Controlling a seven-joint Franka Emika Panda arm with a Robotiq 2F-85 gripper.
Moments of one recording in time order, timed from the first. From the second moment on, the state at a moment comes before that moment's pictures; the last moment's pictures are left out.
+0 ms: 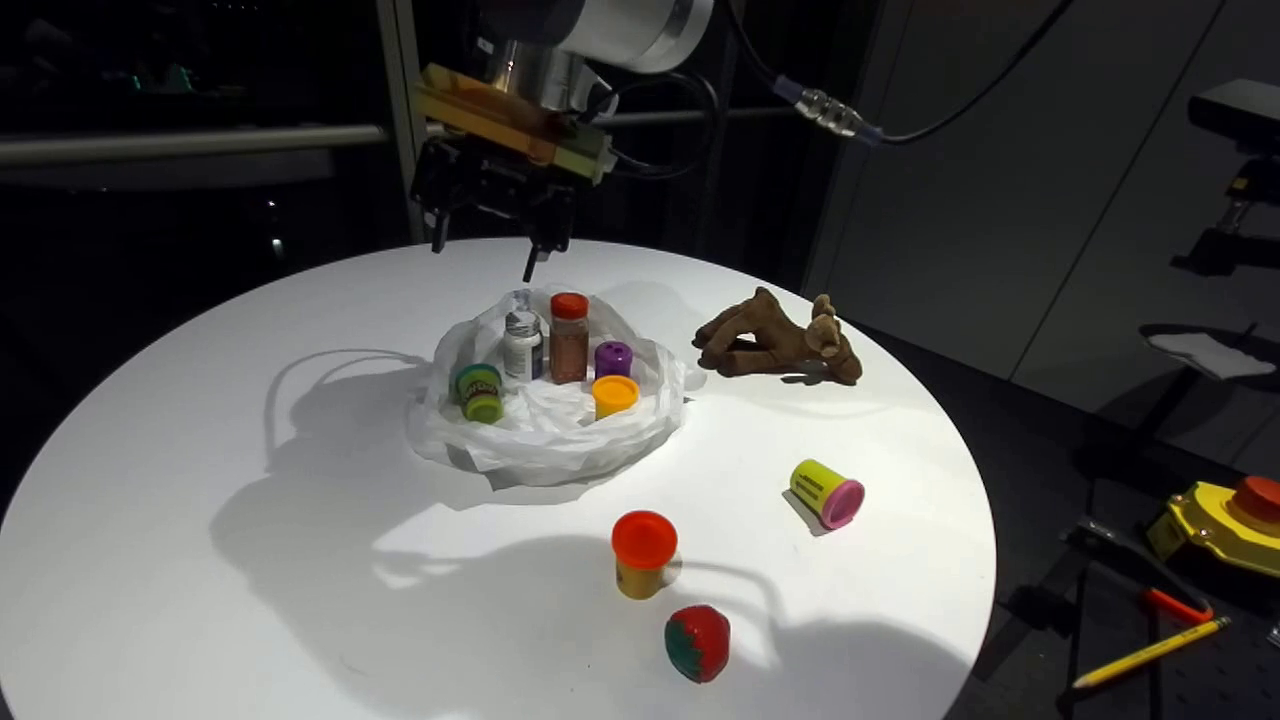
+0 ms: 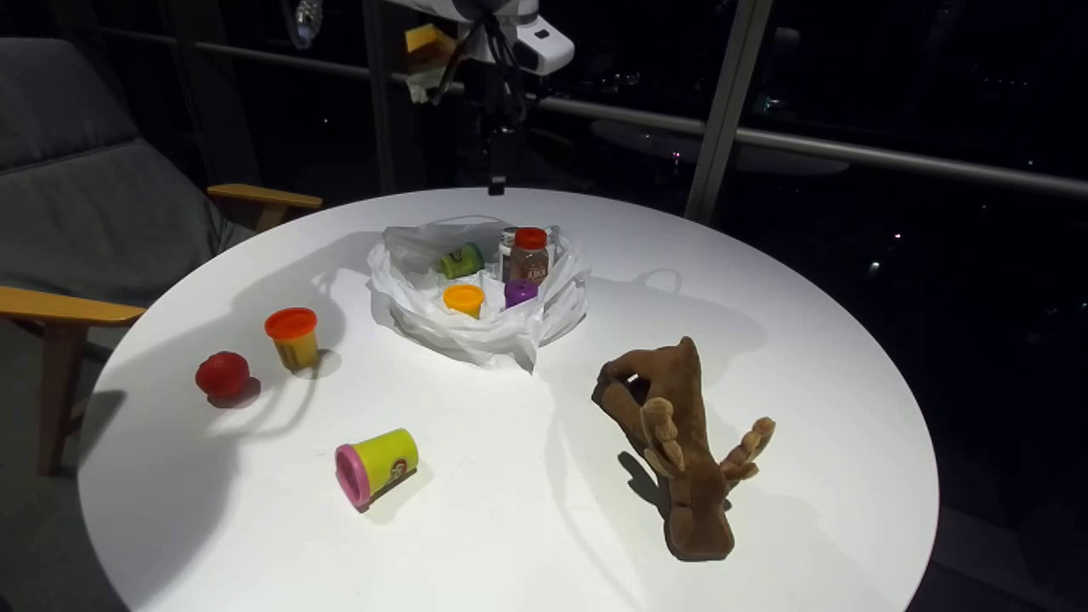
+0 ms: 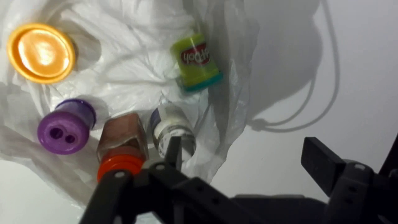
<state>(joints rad) 0.16 0.77 -0.01 -1.36 0.17 2.37 0.84</state>
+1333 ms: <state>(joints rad) 0.25 0.41 0.08 -2.17 0.18 2.49 0.65</state>
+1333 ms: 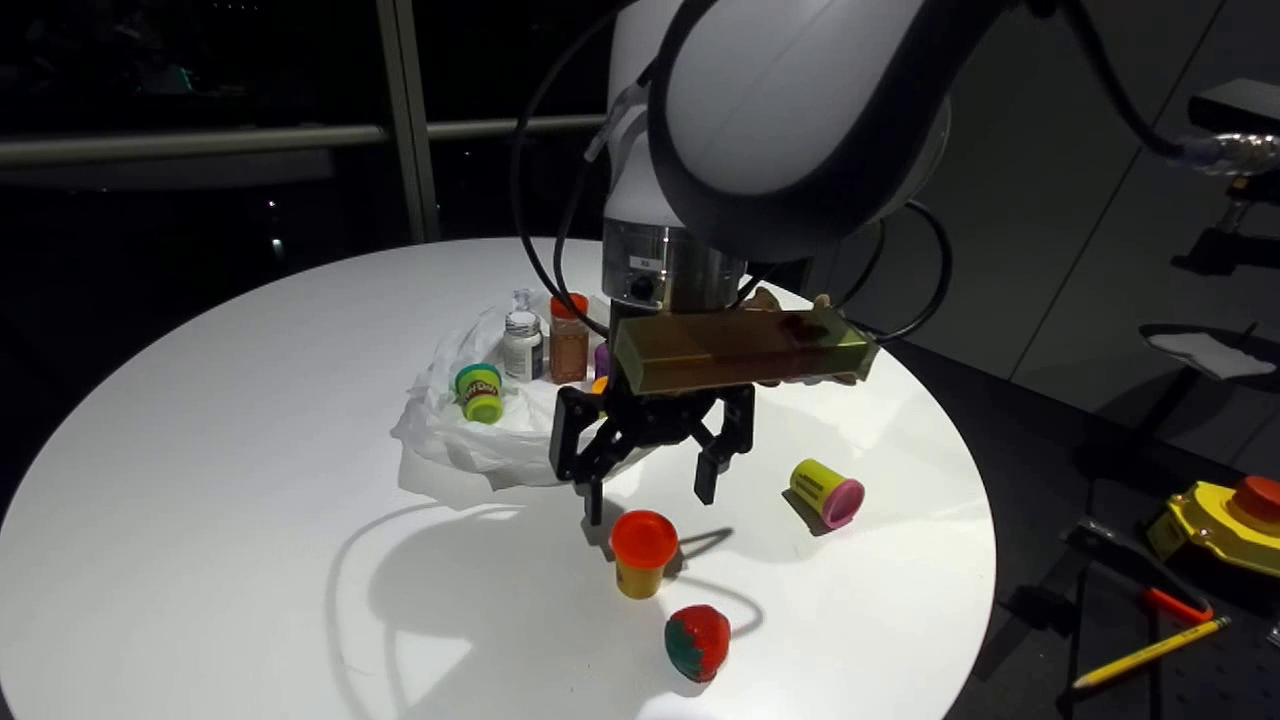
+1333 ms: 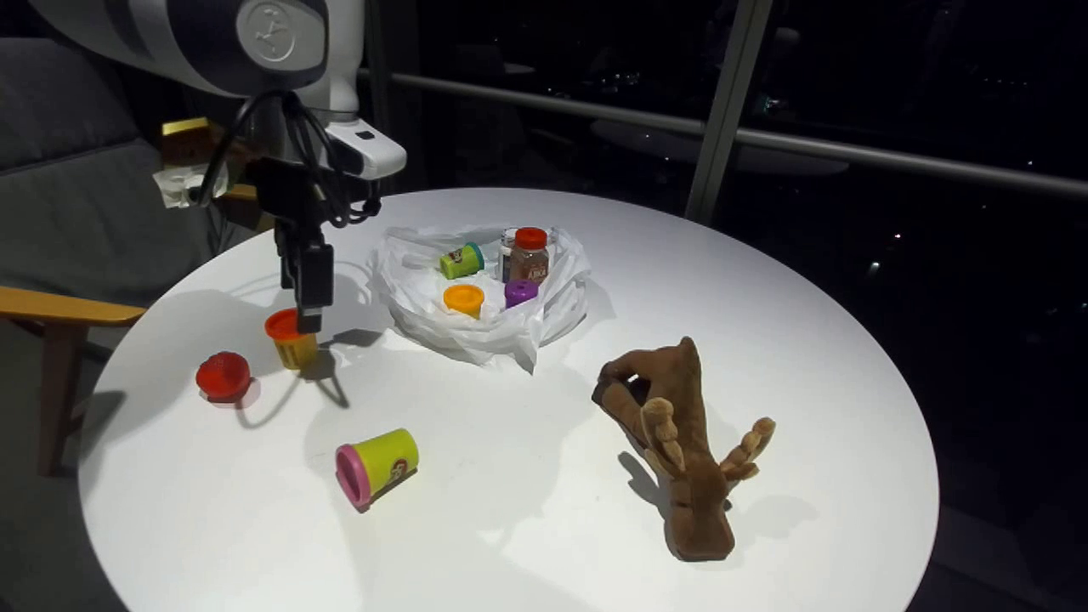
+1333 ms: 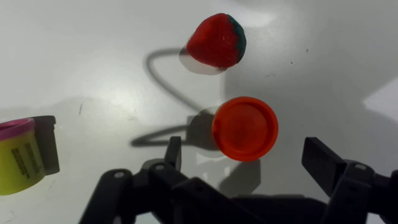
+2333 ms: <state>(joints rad) 0.25 0.41 0.09 -2.22 0.24 2.58 0.63</state>
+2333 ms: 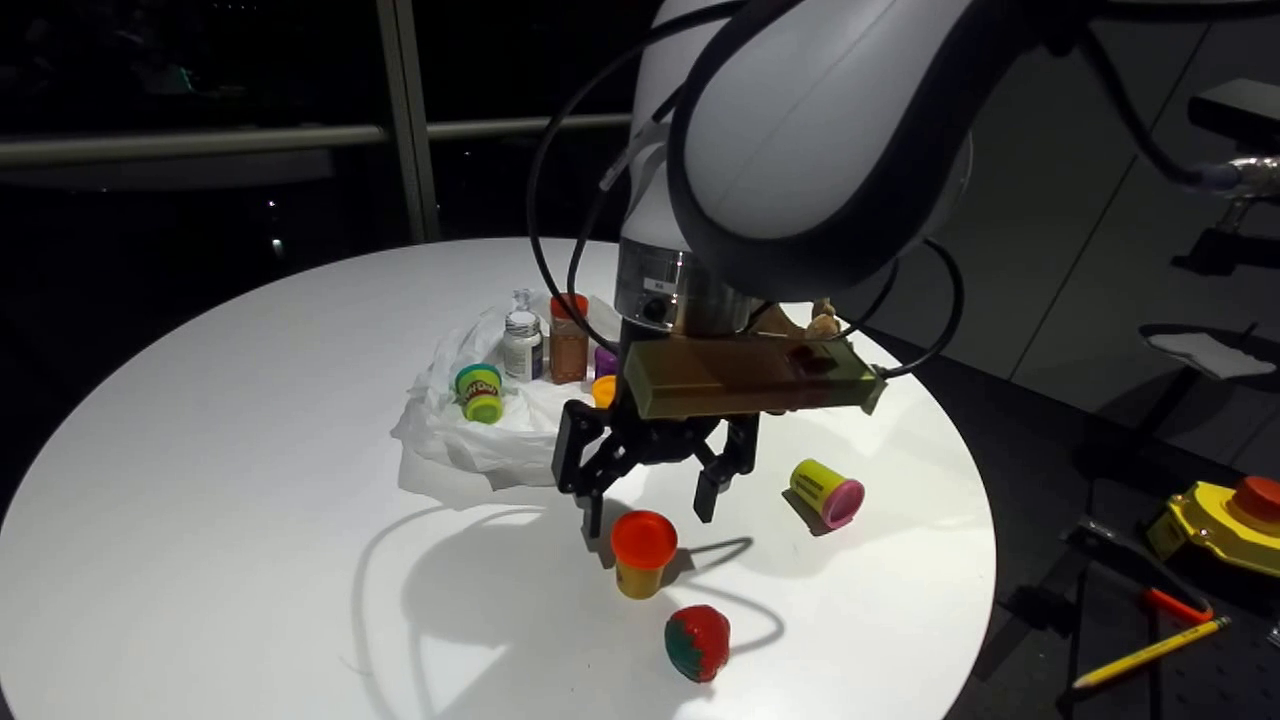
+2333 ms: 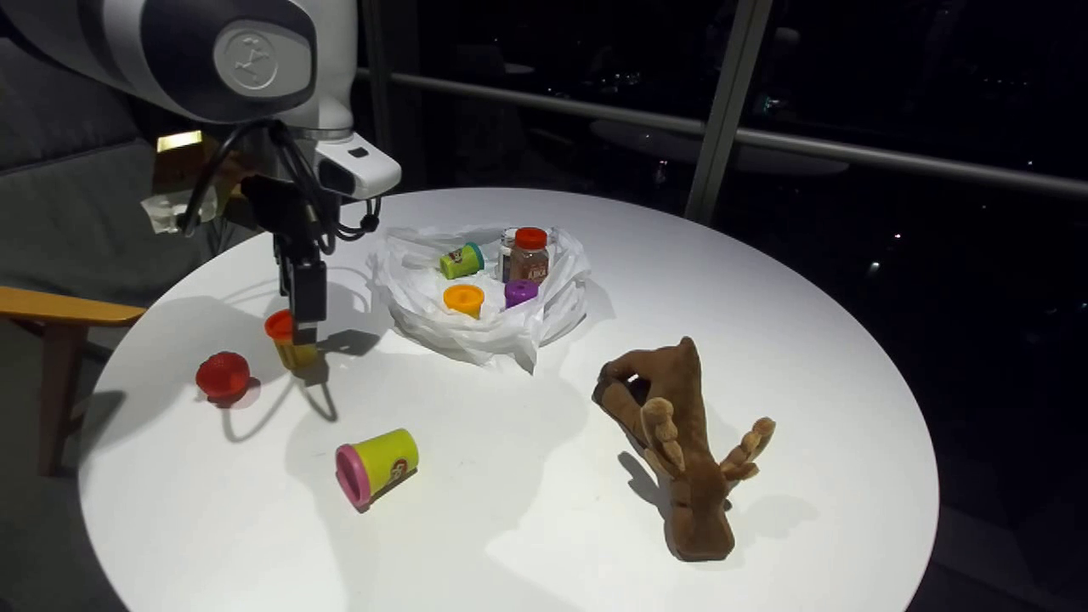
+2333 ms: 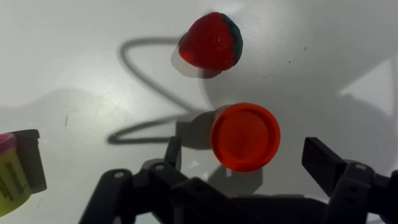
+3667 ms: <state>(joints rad) 0.25 0.46 0.10 -2.21 0.24 2.58 0.59</state>
